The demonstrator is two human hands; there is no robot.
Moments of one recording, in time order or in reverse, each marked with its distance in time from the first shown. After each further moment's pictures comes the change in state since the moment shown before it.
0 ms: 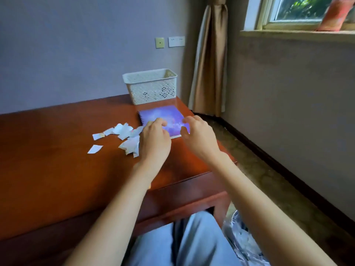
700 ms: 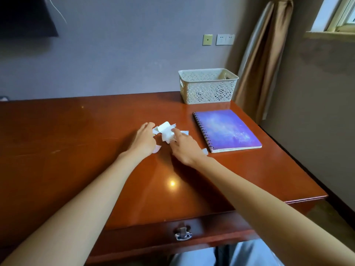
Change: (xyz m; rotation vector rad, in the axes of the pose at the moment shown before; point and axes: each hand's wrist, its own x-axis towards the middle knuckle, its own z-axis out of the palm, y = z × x) left_hand 0.085 -0.180 -0.068 0.175 -0.152 -0.217; right_hand 0.048 -0.121 0.145 0.081 -0.435 -0.155
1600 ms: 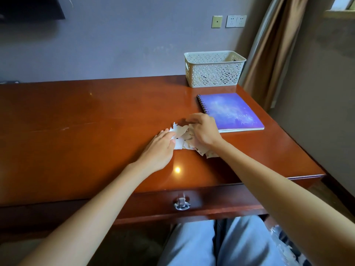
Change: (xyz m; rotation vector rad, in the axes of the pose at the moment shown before) left_hand -0.089 0.006 0.018 0.000 -0.255 0.157; right_hand -0.021 0.028 -0.014 0.289 0.188 0.003
